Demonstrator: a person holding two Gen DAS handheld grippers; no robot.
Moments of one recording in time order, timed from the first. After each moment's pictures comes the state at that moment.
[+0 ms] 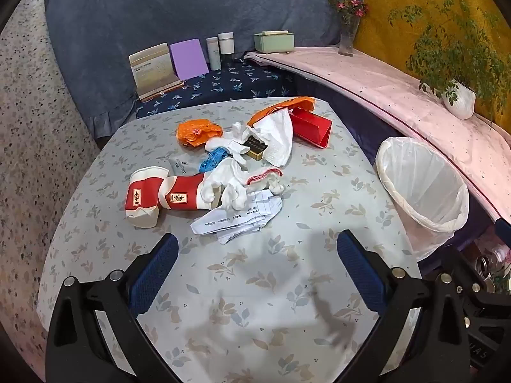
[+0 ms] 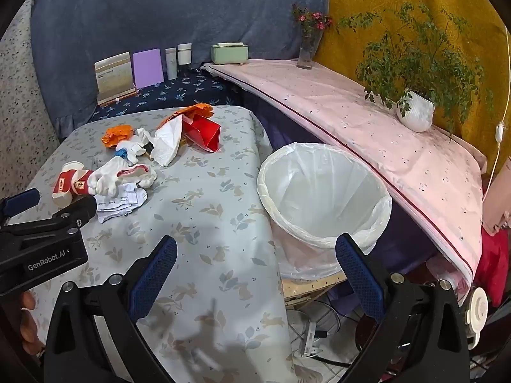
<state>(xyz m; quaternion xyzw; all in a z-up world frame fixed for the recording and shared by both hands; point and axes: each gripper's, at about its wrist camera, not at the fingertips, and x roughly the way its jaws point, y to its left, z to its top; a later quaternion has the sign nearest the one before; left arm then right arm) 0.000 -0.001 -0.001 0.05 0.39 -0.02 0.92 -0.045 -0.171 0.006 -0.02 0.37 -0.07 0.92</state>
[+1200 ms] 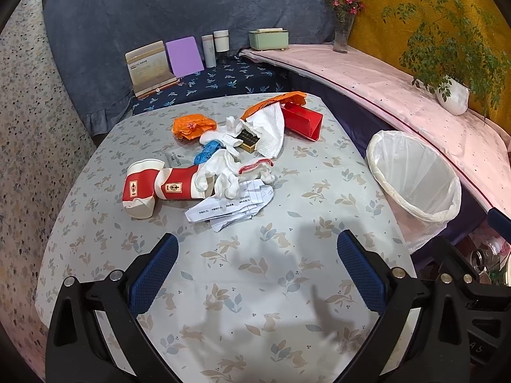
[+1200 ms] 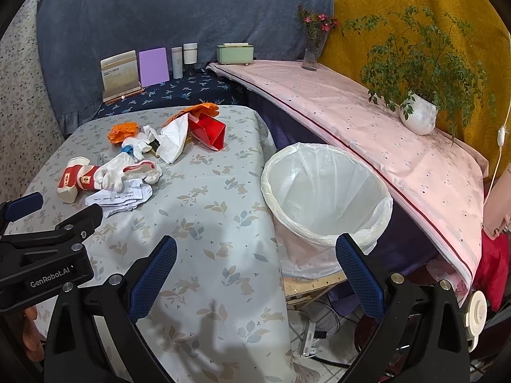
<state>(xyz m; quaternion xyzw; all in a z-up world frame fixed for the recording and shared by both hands) -0.016 -0.002 0.000 0.04 0.40 -0.03 0.92 -0.052 -0.168 0.008 -0.03 0.38 -0.06 0.92</state>
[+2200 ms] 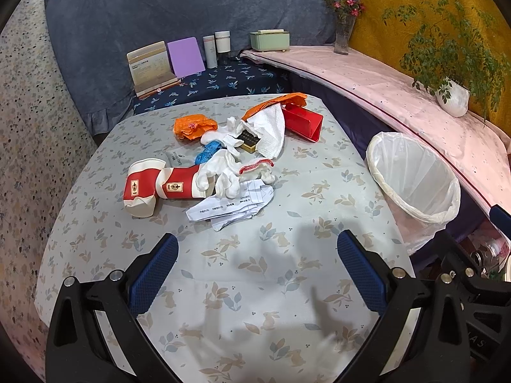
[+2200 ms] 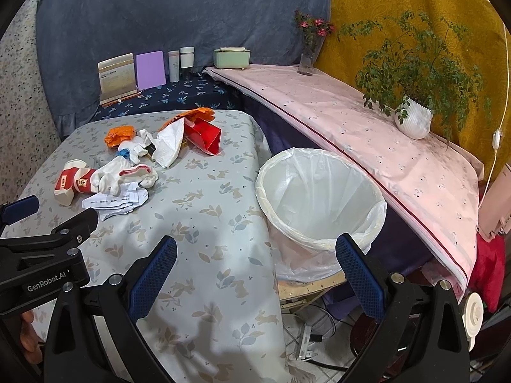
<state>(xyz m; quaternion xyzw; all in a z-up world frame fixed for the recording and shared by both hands) -0.018 -0.003 0.001 0.03 0.39 -0.03 0.92 -0.054 -0.168 0.010 -0.03 0.37 -0.08 0.93</state>
